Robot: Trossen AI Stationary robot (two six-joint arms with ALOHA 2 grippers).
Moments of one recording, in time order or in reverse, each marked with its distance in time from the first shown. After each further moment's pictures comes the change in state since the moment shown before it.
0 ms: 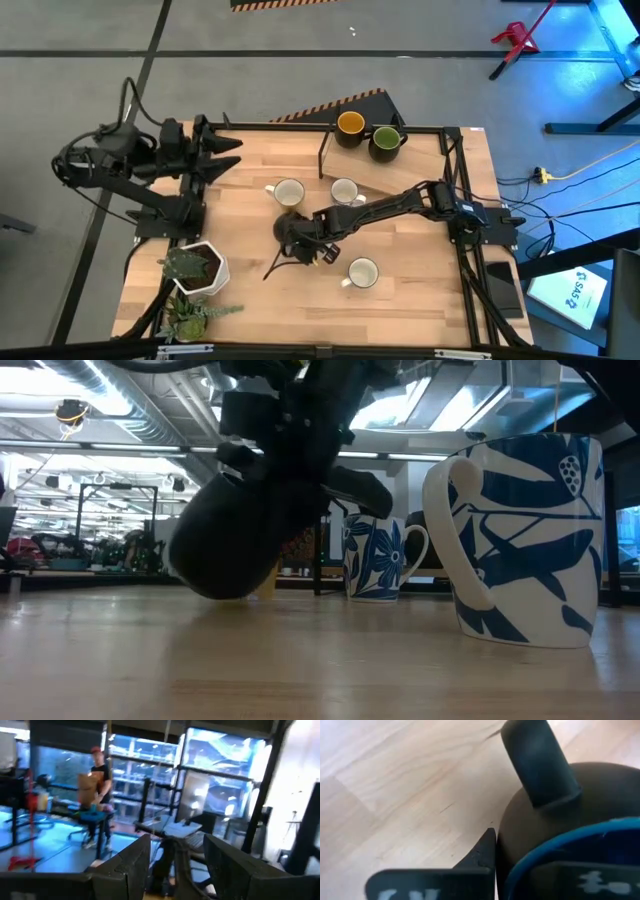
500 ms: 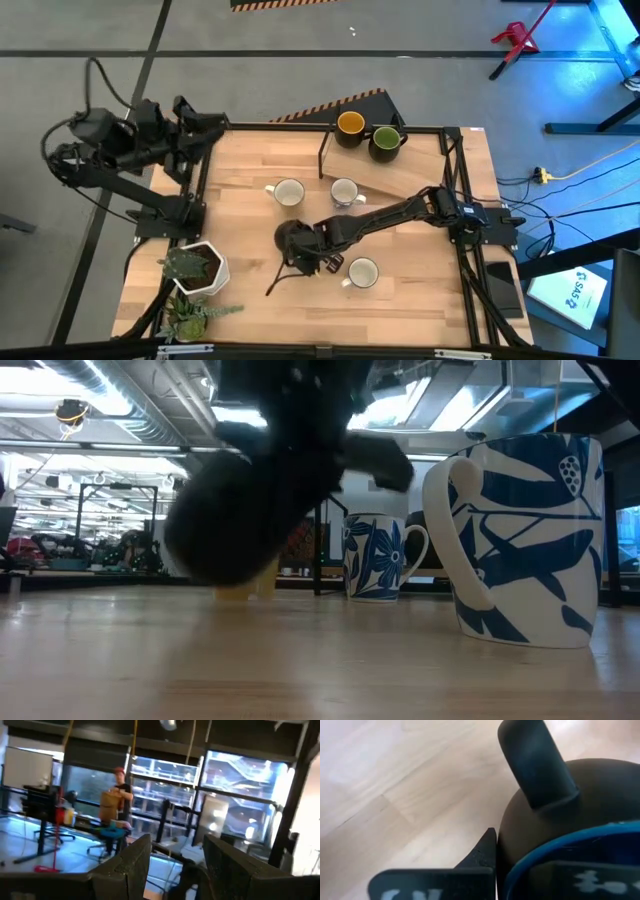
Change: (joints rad) left arm 0.002 0.009 0.119 0.003 -0.114 0.039; right arm 0.063 0.000 0.071 -0.108 0.042 0.055
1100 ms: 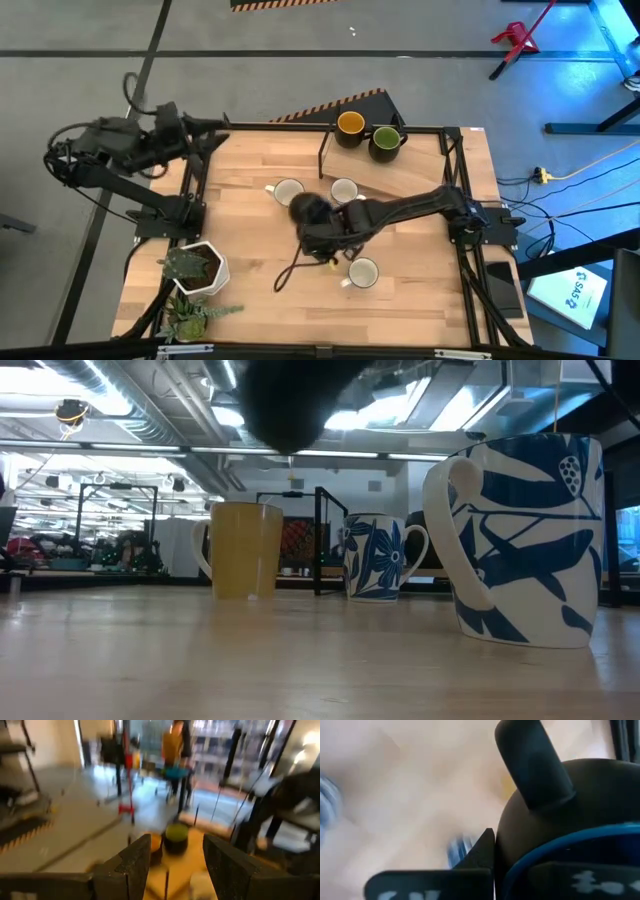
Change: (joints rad) left arm 0.006 0.032 0.108 -0.594 -0.286 -0.112; right arm 0.036 -0.075 0.400 -0.581 0.235 0.130
